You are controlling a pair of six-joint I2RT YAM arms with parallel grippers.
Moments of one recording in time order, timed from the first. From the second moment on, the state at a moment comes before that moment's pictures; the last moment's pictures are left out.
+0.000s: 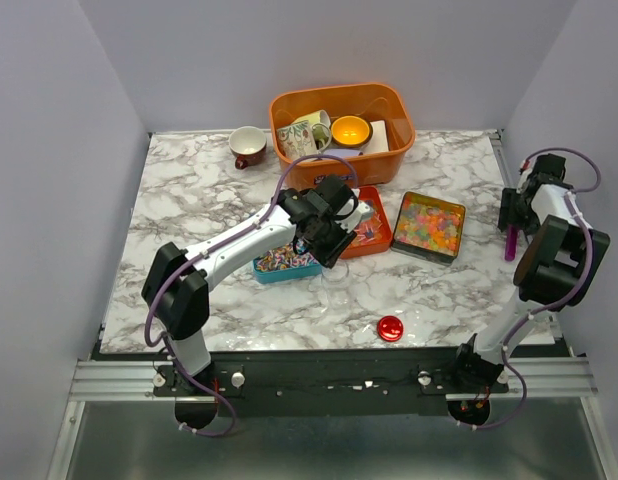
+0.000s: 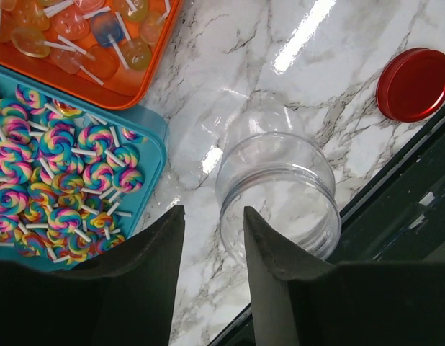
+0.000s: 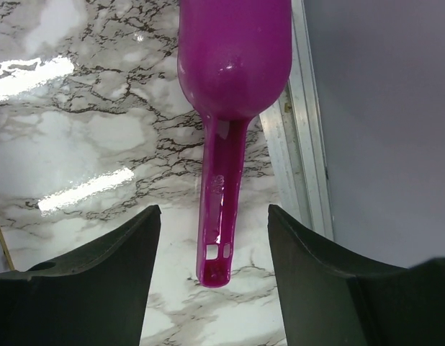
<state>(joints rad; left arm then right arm) -0.83 1.74 1.52 -0.90 0.17 0.01 -0.43 1.85 1.37 -0.61 0.10 -0.22</state>
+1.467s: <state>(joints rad) -0.53 1.38 1.43 -0.44 0.60 0.34 -0.34 1.51 1.47 -0.89 -0.36 -0.31</state>
